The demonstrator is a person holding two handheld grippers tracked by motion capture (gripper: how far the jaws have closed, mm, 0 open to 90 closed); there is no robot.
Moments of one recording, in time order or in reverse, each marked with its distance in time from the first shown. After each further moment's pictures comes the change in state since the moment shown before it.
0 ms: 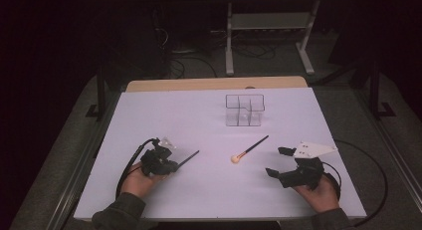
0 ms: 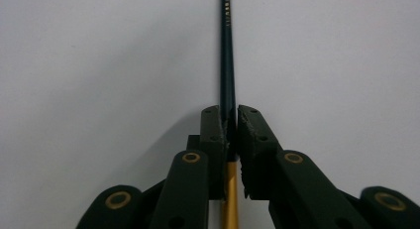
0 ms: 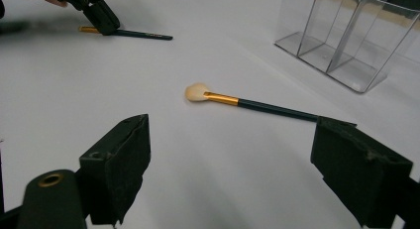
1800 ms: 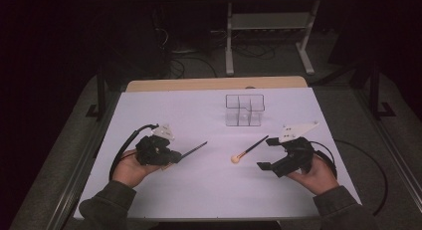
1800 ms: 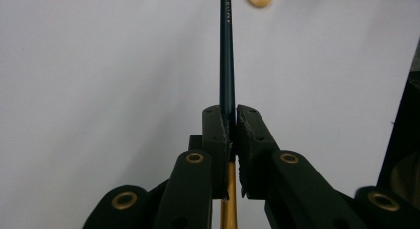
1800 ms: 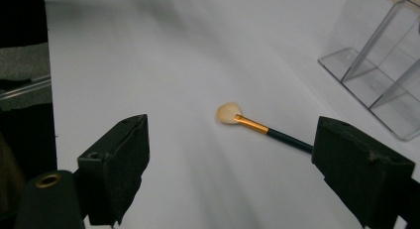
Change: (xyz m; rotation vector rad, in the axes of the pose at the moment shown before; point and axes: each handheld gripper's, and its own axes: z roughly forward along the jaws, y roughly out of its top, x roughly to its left) left arm -0.011 0.035 -0.060 -0.102 -0.121 0.166; right arm -0.002 0.064 0.013 0.163 0.164 -0.098
